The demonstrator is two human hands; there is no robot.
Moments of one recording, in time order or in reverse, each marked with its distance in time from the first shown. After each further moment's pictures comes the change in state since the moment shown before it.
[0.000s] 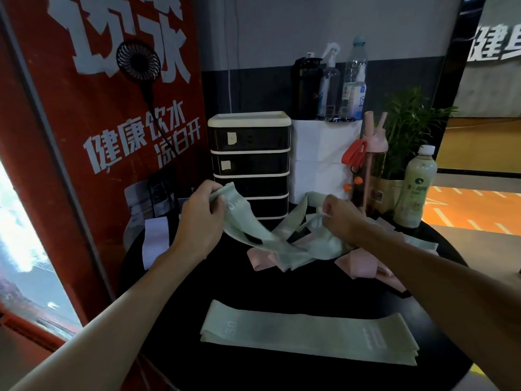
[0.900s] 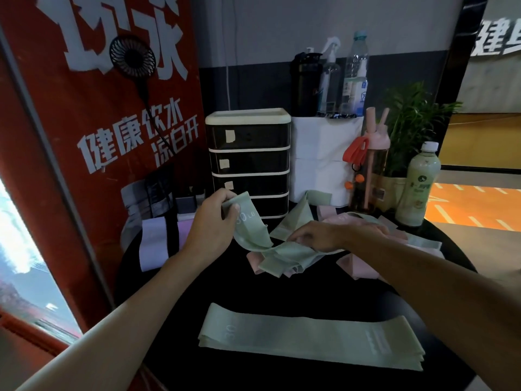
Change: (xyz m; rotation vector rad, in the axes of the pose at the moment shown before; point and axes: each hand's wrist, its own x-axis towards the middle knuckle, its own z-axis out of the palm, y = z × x) left_hand 0.001 -0.003 0.020 -0.068 -0.121 -0.056; right_hand 0.007 -0.019 0.030 0.100 -0.553 -0.317
